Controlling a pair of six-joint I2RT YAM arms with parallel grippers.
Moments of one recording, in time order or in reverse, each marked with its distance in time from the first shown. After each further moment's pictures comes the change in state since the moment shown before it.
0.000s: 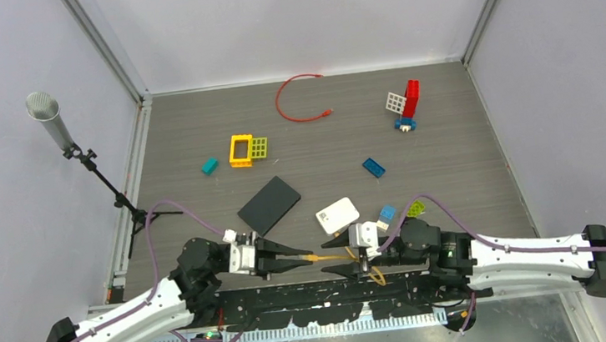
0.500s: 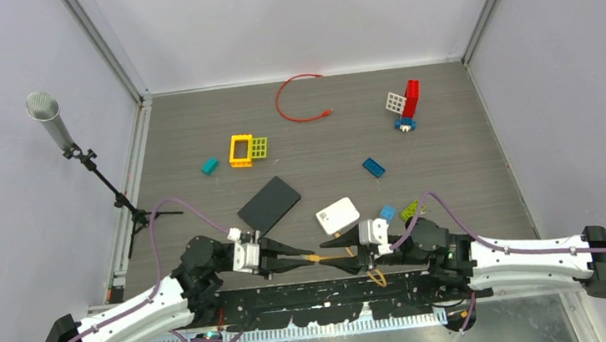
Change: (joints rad) left arm 0.000 0.037 -0.001 0.002 0.003 0.001; right arm 0.000 -0.014 -0.048 0.190 0.008 0.024
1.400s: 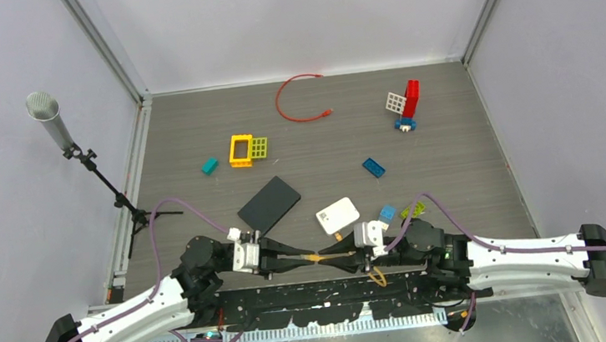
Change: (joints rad) left arm 0.000 0.000 0.000 0.003 -0.001 -0.002; right arm 0.000 0.034 -0.006 0.005 -0.021 -0.001
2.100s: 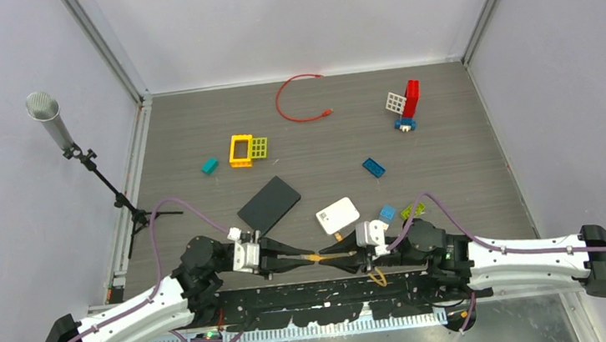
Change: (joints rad) left arm 0.000 0.000 -0.002 0.000 -0.005 -0.003; right arm 0.000 -0.010 -0.006 0.008 -0.003 0.015
